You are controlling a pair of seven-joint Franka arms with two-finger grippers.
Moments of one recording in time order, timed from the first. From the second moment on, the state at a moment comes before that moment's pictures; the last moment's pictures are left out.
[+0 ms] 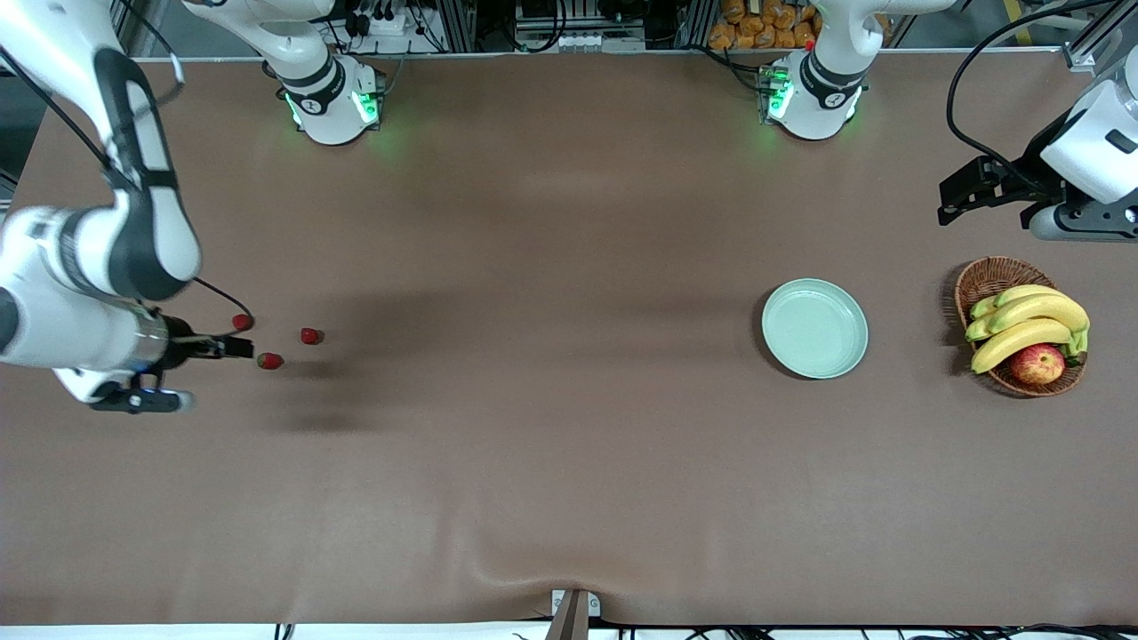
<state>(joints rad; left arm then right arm) -0.07 -0.01 -0.04 -1.54 -0.01 1.49 -0.06 0.01 0.43 -0.06 -1.74 0.04 1.97 -0.04</state>
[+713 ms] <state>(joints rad) -0.06 0.01 -0.04 -1.54 -0.01 1.53 -0.06 0.07 0.56 -0.06 -1.79 0.06 2.00 0.02</state>
